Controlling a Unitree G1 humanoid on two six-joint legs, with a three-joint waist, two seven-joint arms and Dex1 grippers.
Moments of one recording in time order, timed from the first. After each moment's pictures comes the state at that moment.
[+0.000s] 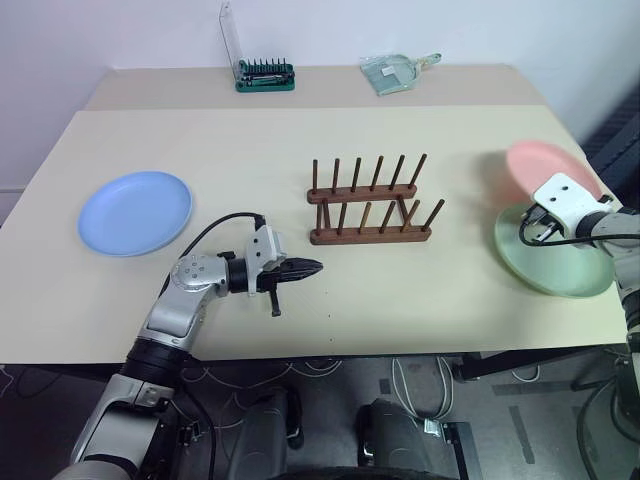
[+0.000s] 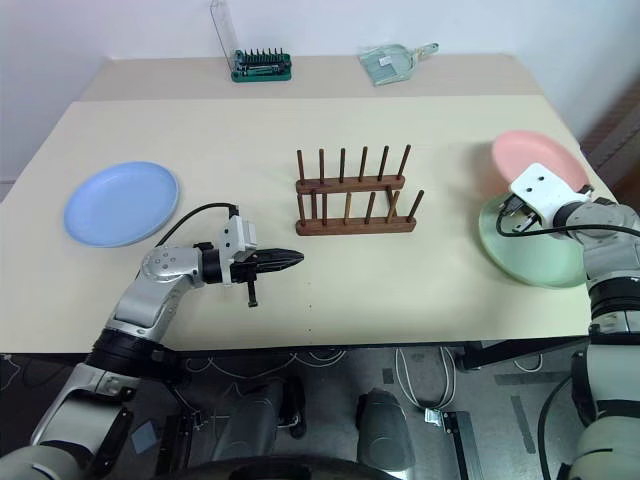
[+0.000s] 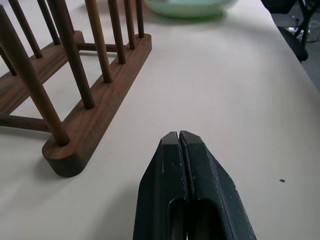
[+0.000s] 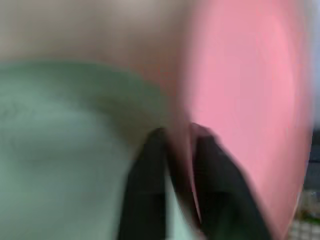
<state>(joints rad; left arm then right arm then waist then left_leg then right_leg) -0.42 0.44 -0.18 0.16 -0.25 0.05 -1.10 -0.72 -0.94 0.06 0.87 -0.19 -0.08 0.65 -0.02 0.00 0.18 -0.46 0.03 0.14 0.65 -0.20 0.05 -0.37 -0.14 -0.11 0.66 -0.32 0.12</state>
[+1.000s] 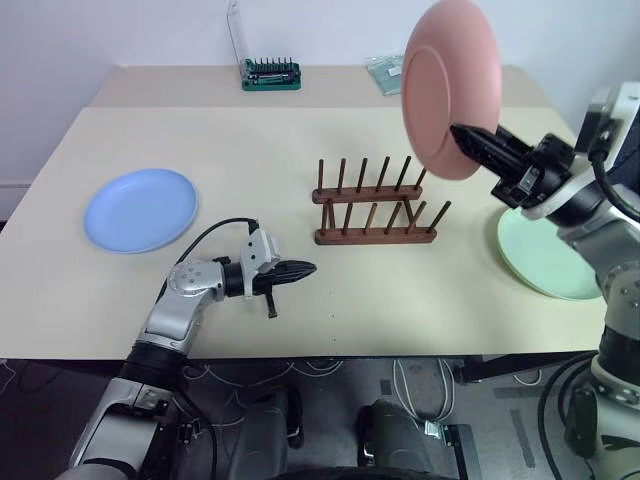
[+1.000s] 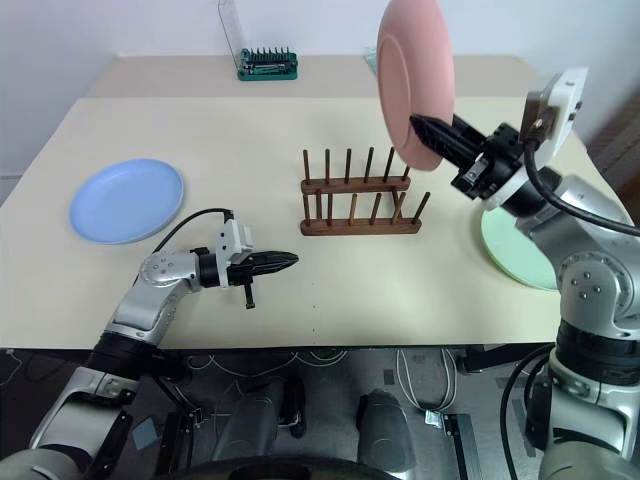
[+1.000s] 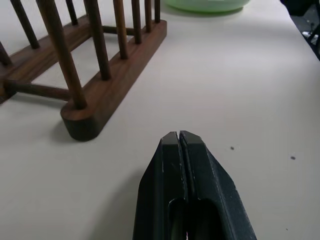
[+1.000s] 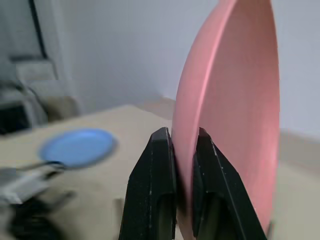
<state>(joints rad) -0.41 0.45 -0.16 0.18 -0.26 0.05 -1.08 -0.47 -0.65 -0.37 -0.34 0.94 0.69 0.61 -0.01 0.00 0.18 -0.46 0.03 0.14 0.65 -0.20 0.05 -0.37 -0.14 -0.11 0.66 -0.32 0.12</state>
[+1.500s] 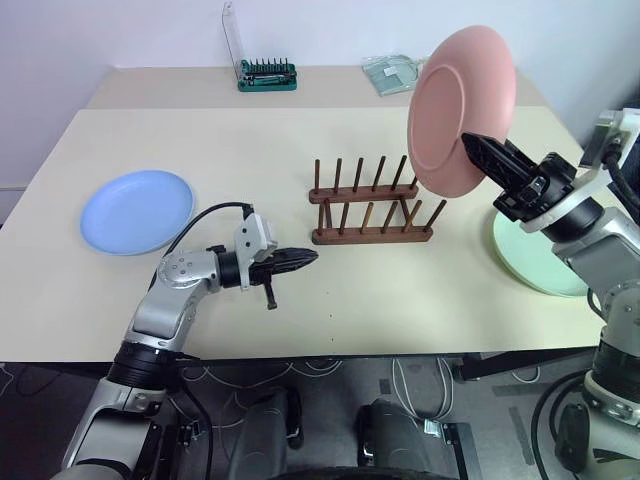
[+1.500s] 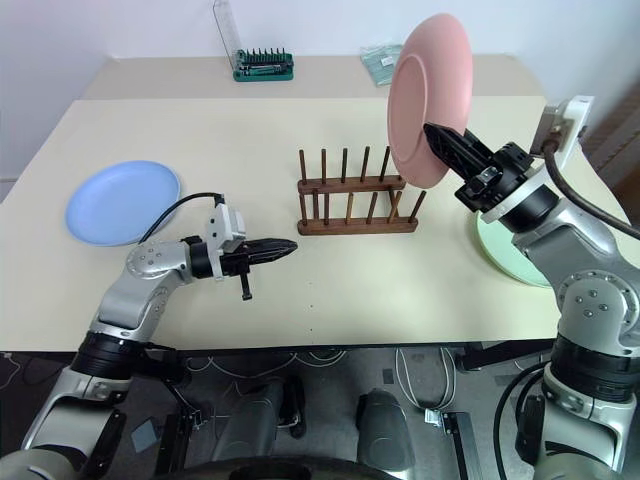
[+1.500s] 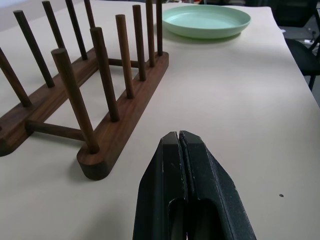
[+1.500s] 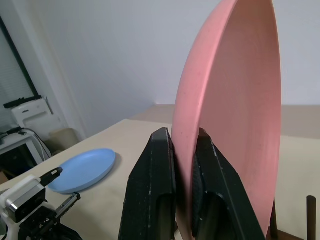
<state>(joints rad) -0.41 0.47 -0.13 0.00 -0.30 0.19 -1.04 -0.41 -0.61 -0.42 -0.32 1.05 0.71 0.50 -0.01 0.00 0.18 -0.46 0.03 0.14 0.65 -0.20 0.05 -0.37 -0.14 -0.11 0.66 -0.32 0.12</state>
